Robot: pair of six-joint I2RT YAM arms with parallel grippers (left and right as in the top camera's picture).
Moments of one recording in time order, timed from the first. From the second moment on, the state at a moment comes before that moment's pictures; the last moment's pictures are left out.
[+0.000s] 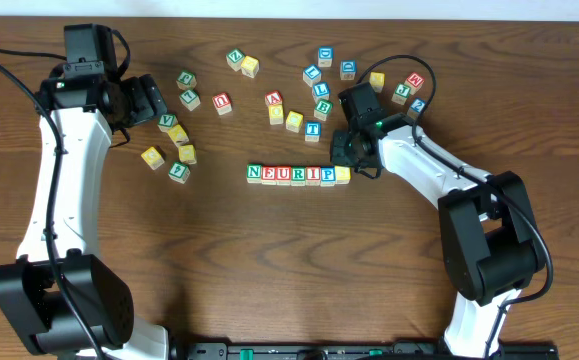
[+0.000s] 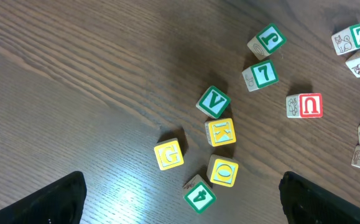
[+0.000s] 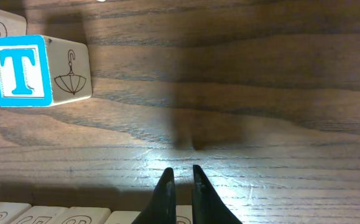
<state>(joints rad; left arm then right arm) 0.11 1.70 1.54 -0.92 -0.08 -0.31 0.40 1.99 1.32 -0.54 -0.03 0.50</state>
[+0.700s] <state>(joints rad) 0.11 1.70 1.54 -0.92 -0.08 -0.31 0.42 1.99 1.32 -0.51 -0.03 0.48</state>
